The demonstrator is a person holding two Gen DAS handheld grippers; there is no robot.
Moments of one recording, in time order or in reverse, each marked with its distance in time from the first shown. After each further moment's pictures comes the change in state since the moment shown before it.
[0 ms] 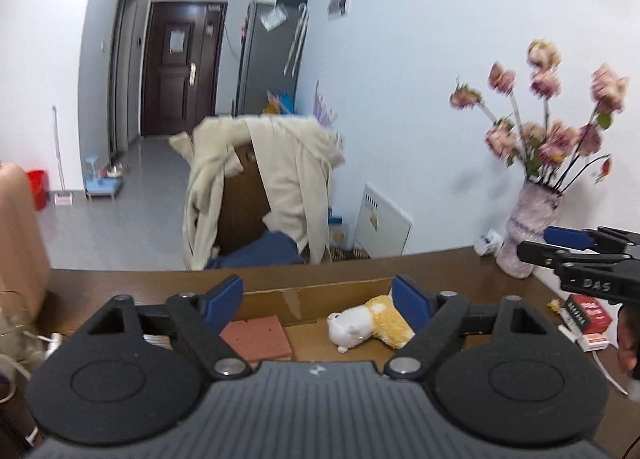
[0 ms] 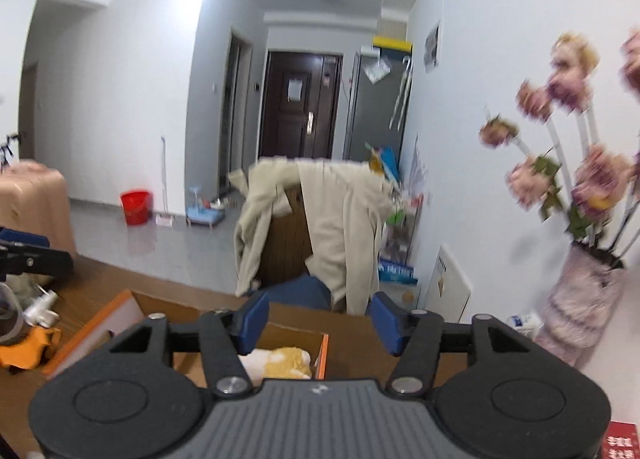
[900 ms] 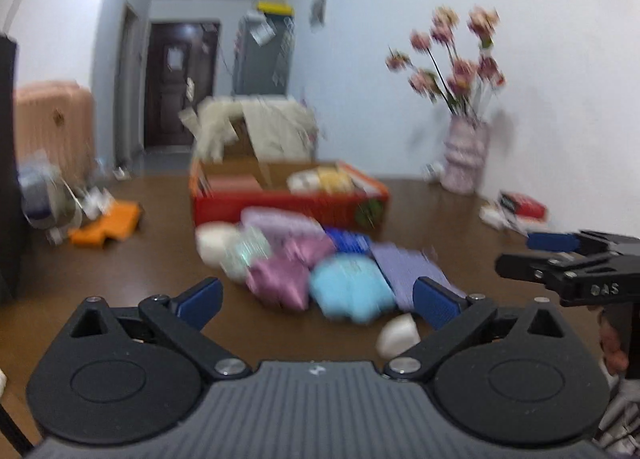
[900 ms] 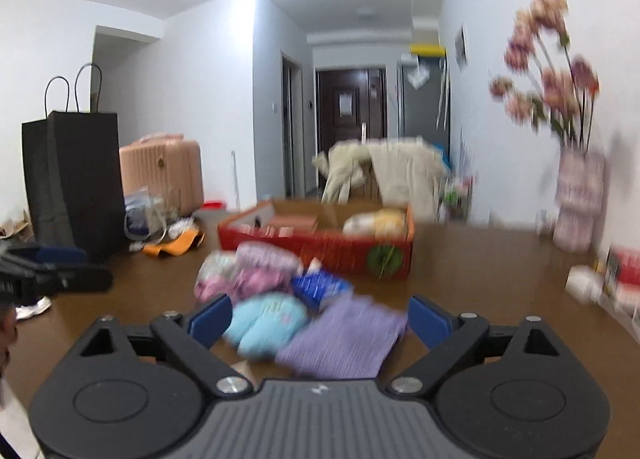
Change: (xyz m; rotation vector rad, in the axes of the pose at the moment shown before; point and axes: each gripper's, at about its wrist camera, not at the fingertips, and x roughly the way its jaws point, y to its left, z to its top) left arm -0.201 -0.070 -0.273 0.035 -0.024 -0.025; right arm -0.235 0.064 -0.241 0.070 -0.029 0.198
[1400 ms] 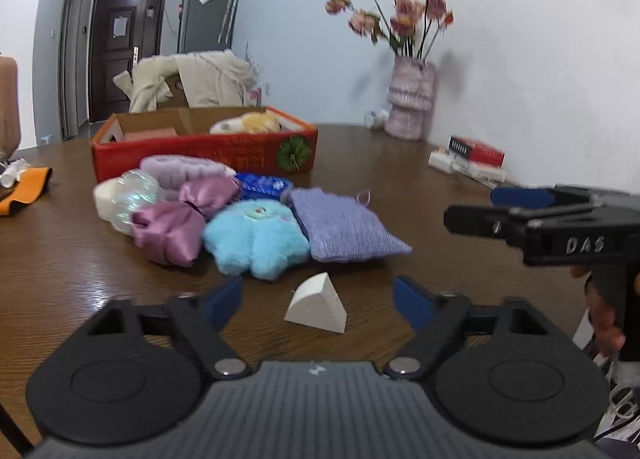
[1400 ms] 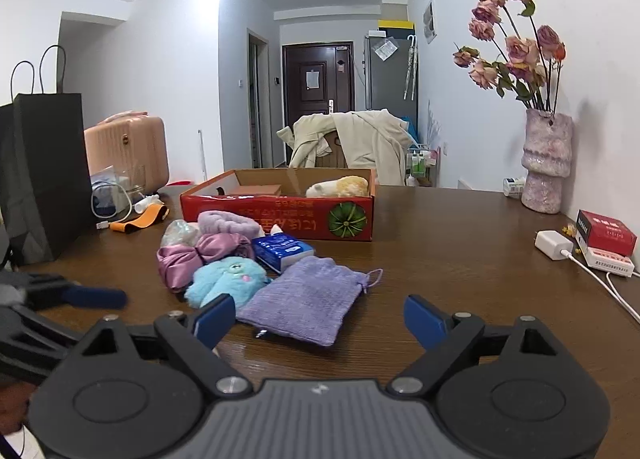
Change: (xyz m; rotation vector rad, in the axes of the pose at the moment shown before) left arm 0.069 -0.052 -0.024 0.061 0.118 -0.125; right arm 0.001 -0.018 -0.016 0.035 0.055 -0.103
